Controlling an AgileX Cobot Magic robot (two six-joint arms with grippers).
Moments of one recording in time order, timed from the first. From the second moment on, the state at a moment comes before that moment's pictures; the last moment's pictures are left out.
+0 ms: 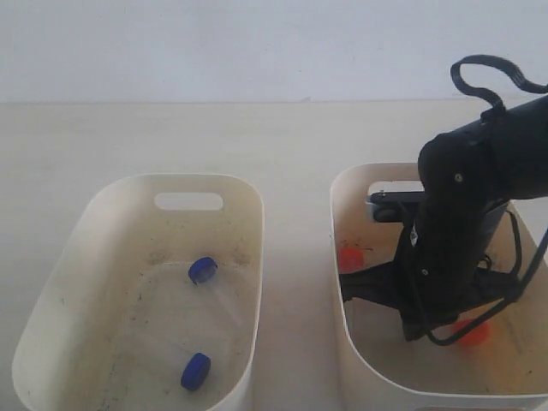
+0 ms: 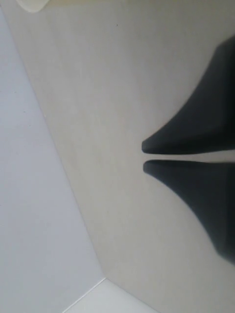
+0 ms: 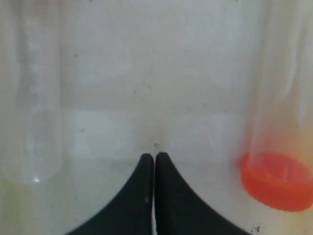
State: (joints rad) left arm -0.08 0.00 0.00 0.39 0.34 -0.03; right arm 0.45 1.74 -0.86 0.02 0.74 0.52
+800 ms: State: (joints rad) left arm -0.08 0.00 0.00 0.39 0.34 -0.03; right arm 0.44 1.76 -0.85 0.12 0.63 0.36
